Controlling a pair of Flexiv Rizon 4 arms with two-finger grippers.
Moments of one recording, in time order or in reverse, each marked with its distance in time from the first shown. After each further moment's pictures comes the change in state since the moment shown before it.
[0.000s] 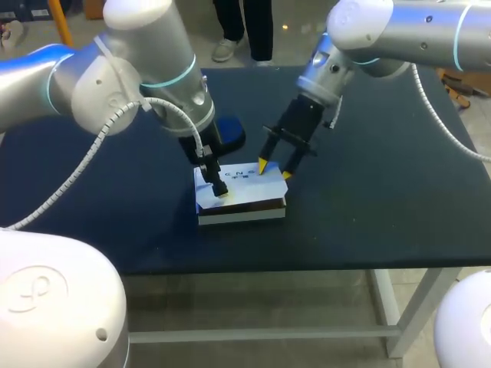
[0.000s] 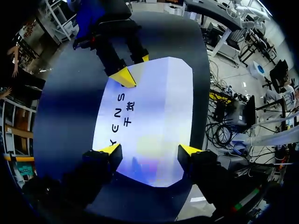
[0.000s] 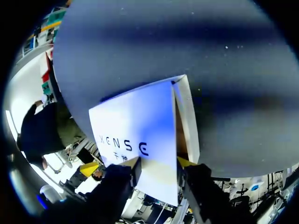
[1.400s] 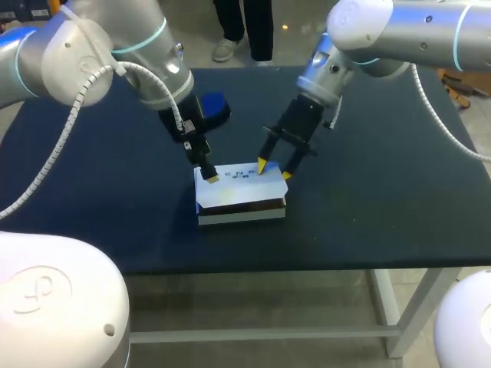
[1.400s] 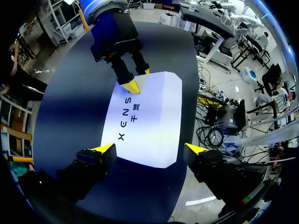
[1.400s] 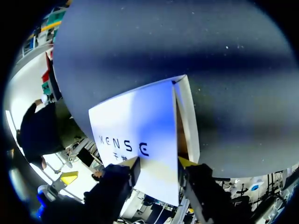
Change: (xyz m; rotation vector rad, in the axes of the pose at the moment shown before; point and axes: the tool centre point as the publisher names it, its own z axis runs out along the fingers) left arm -0.007 0.003 -0.052 0.058 0.070 -0.008; right arm 0.000 0.000 0.000 0.000 0.000 0.000
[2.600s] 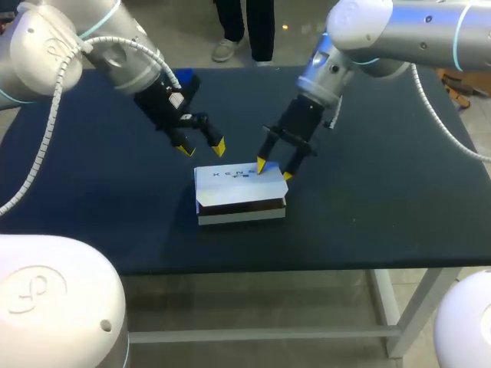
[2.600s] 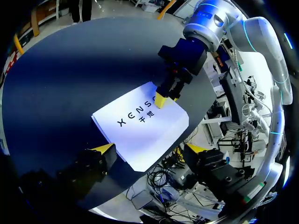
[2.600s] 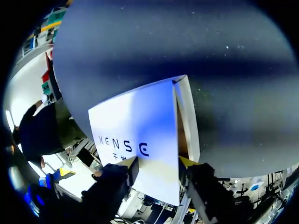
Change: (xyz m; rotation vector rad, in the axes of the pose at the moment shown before) left arm -0.007 -0.007 -0.026 0.143 0.181 -0.794; right arm 0.000 0.000 0.000 0.000 0.000 0.000
